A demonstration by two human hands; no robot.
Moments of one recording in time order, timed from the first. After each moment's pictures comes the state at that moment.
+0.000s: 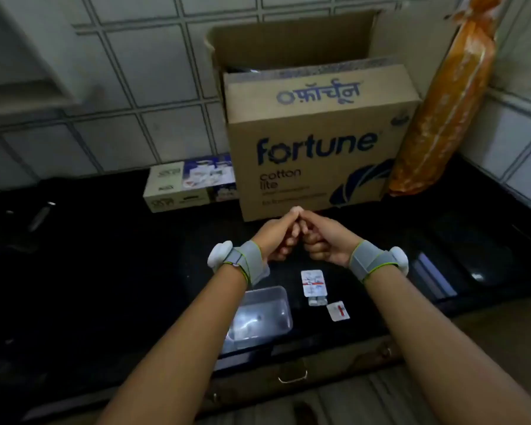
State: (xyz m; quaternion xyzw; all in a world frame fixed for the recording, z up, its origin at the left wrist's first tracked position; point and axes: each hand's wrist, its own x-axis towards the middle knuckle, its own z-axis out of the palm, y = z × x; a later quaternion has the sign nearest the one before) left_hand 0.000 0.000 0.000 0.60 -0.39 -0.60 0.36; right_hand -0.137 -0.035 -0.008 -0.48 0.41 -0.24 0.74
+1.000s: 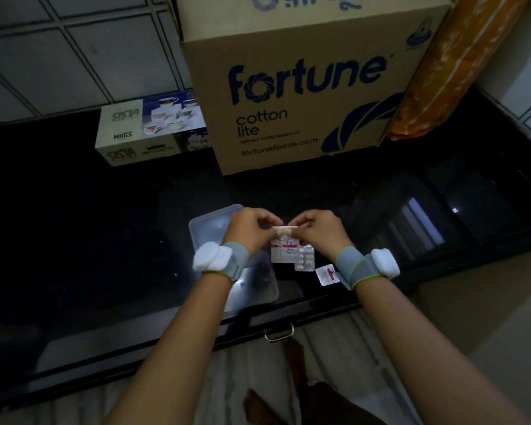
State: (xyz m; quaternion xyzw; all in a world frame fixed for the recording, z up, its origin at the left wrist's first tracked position) left_hand 0.011 0.003 -0.081 0.71 -0.53 -0.37 0.27; right_hand -0.145 -0.026 -0.078 -0.60 0.61 -0.17 0.49
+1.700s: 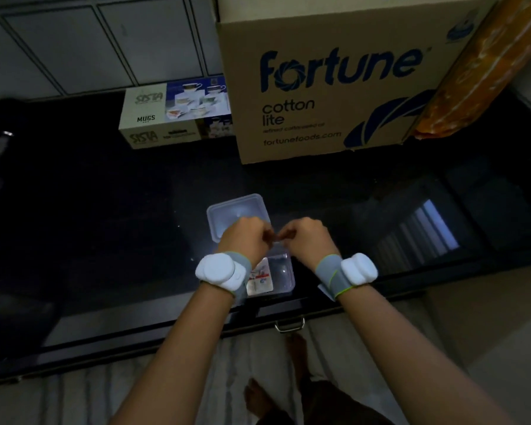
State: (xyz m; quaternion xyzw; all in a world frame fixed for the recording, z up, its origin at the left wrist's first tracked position) left_hand 0.035 0.046 -0.068 0.75 -0.62 -0.23 0.05; right_hand -0.094 0.004 -0.088 -0.73 0.58 -0.04 0.35
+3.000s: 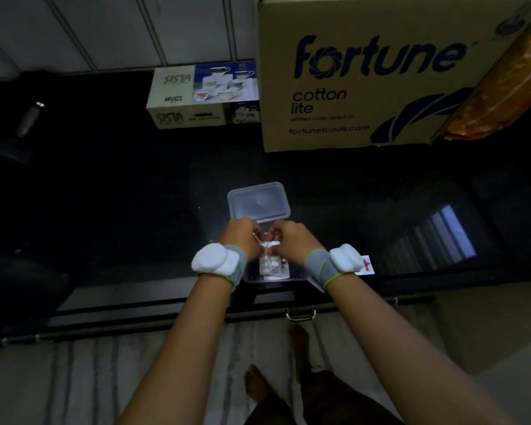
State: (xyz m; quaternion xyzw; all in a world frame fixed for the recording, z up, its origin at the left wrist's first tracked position) left_hand 0.070 0.076 -0.084 0.80 -0.49 -0.34 0.12; right_hand -0.047 0.028 -0.100 -0.75 0.51 0.02 0.42
